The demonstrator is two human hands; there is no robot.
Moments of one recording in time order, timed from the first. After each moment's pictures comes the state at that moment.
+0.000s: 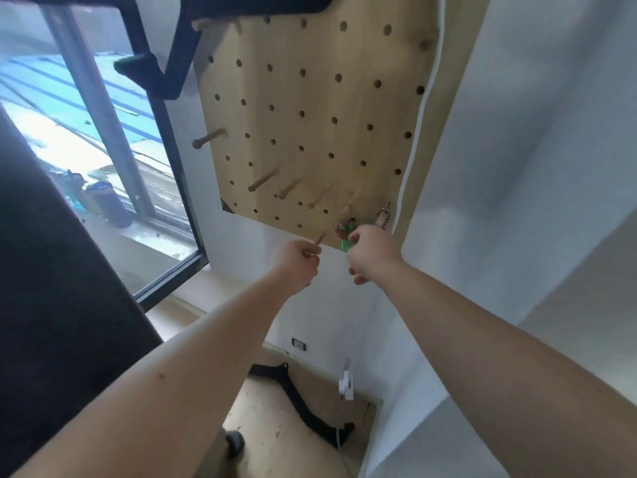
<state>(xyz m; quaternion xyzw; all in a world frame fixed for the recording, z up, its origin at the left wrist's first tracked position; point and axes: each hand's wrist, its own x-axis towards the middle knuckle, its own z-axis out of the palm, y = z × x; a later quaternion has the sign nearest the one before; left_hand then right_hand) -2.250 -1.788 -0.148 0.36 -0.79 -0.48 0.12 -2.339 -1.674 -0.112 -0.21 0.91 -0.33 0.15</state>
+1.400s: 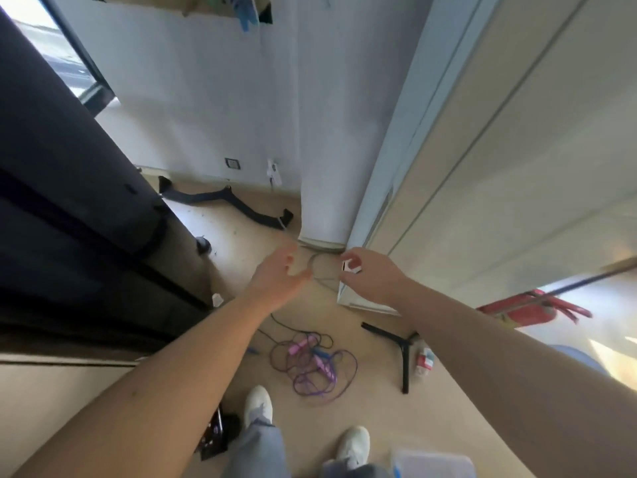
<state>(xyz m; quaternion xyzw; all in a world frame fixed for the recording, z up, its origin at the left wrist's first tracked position) -1.817 -1.332 -0.362 0.25 -0.83 -0.49 -0.11 -1.904 -1.144 -0.337 -0.17 0.90 -0.25 0.31</state>
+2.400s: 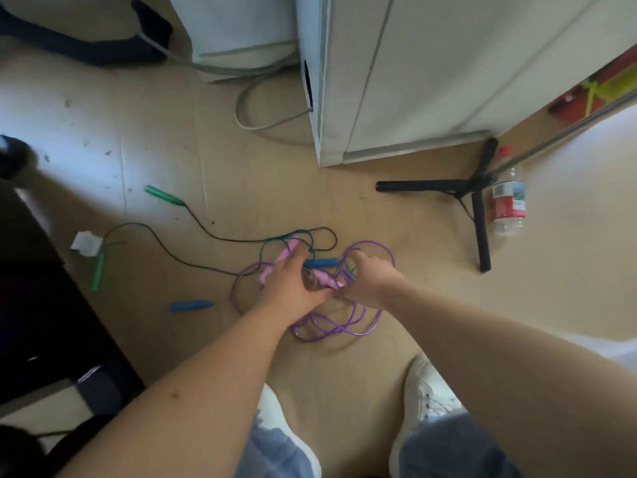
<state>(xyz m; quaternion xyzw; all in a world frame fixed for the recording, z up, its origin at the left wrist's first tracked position) -1.785 -1.269 -1.027 0.11 -0.90 -0.29 -0.31 -1.818 -1.097 -1.042 0.02 0.87 -0.18 0.45</state>
